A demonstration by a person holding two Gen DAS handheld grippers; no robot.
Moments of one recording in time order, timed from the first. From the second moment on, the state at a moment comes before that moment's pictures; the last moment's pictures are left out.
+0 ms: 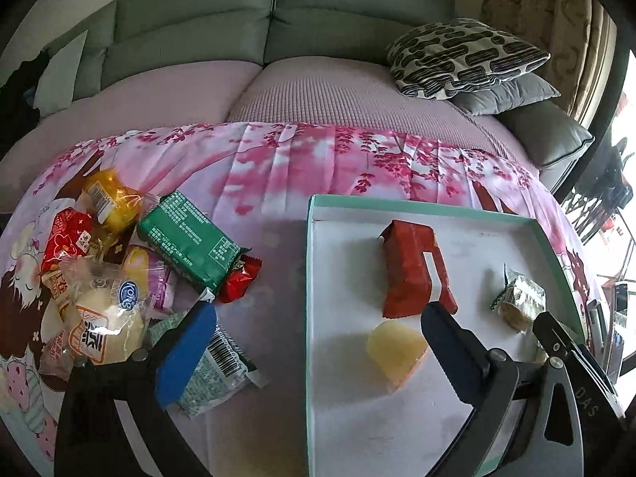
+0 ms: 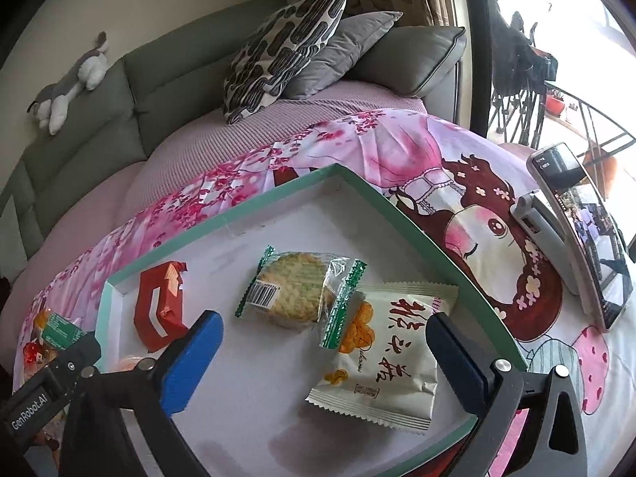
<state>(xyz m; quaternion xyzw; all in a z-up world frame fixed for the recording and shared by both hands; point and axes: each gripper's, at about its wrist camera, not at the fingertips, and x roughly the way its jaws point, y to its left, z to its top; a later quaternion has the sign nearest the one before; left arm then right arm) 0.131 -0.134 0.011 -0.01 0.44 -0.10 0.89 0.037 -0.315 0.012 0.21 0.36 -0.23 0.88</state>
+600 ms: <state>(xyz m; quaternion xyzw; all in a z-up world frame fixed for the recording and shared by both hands) 0.122 -0.109 0.031 0.00 0.43 -0.06 0.90 0.040 -0.292 0.037 0.22 0.33 -0.19 0.90</state>
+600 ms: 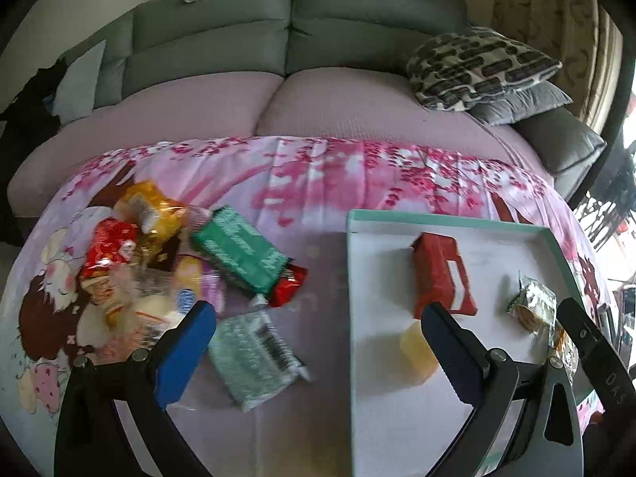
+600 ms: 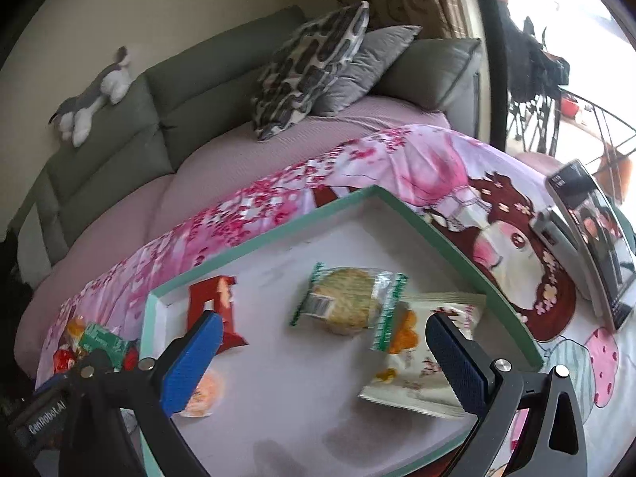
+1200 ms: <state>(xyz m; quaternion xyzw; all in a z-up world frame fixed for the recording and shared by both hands) 0.116 0.009 0.051 -0.03 0.42 0.13 0.90 0.069 -0.190 0.049 0.15 0.34 -0.11 0.92</state>
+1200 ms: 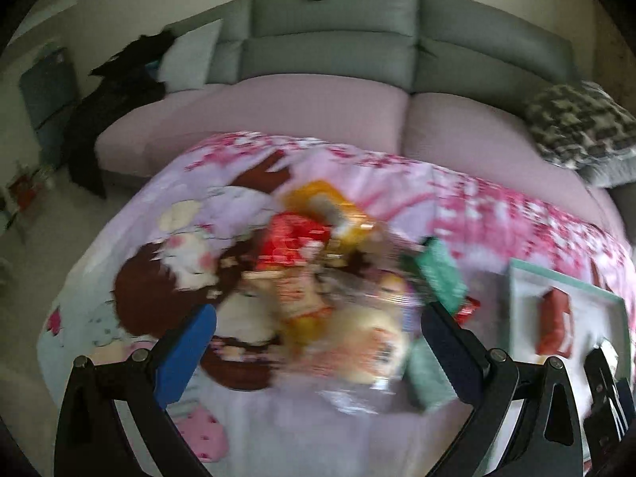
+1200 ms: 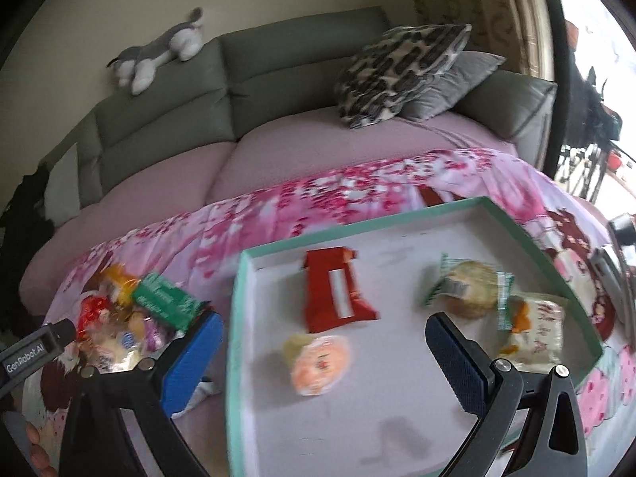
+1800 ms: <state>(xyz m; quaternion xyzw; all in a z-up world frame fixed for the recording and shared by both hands) 0.101 0.121 0.039 -0.06 0.44 0.22 0.87 0.096 -0.101 0.037 0.15 0.37 0.00 0.92</state>
